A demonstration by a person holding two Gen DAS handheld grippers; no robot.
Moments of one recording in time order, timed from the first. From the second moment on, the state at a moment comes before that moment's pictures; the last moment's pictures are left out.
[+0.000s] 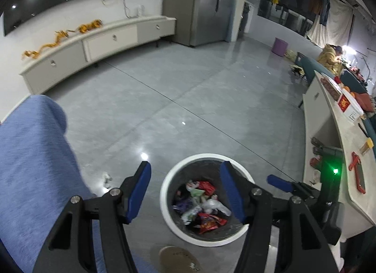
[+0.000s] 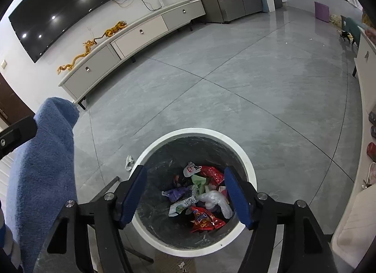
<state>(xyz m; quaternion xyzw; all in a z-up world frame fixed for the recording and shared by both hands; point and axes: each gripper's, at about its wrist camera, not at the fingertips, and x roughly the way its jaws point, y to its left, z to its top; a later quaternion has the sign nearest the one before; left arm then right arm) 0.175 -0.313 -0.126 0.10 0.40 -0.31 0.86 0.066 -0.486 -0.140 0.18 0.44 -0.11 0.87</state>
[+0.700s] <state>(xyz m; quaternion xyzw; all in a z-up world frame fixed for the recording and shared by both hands) 0.094 -0.123 -0.042 0.06 0.29 -0.14 0.94 0.034 -0.327 -0.030 0.08 0.36 -0.03 0.93</state>
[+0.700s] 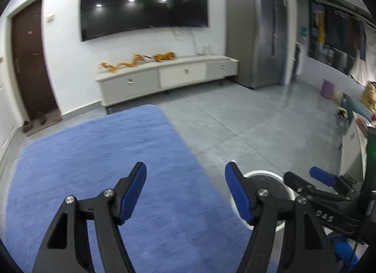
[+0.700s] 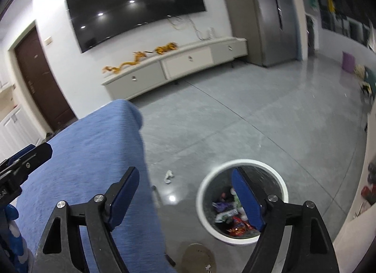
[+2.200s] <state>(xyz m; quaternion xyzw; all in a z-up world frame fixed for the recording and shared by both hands) -0.017 0.017 -0.005 0.01 0.18 0.06 0.98 -0.026 -0.211 0.004 -0.03 0.26 0.00 0.97</state>
